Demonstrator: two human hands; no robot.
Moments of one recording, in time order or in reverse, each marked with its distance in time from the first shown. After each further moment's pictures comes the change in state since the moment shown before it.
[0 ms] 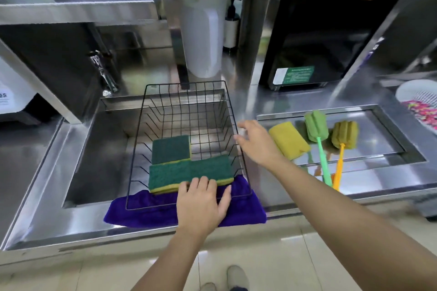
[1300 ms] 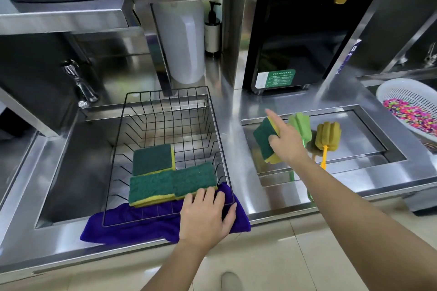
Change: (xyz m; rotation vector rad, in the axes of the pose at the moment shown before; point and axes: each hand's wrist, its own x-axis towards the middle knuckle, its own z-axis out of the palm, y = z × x) left_hand 0.001 0.035 0.014 0.024 -0.074 0.153; right_hand -0.001 0.088 -0.051 0.144 0.185 0.178
